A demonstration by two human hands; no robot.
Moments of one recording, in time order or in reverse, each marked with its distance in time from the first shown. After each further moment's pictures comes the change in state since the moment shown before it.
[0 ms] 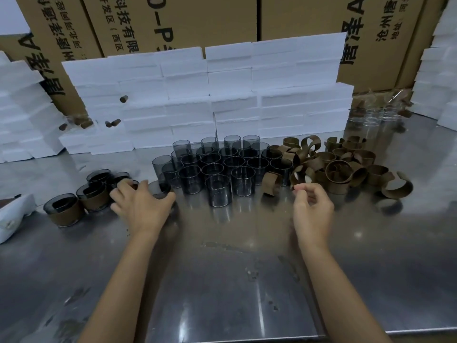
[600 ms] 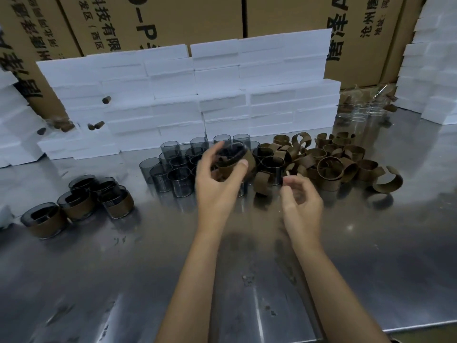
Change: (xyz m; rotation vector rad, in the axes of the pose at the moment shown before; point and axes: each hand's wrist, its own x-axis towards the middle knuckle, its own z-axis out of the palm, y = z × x) left_hand -0.076 0.128 0.000 -1.118 -0.347 0.128; right_hand -0.007 -0.007 0.001 0.133 -0.110 -0.116
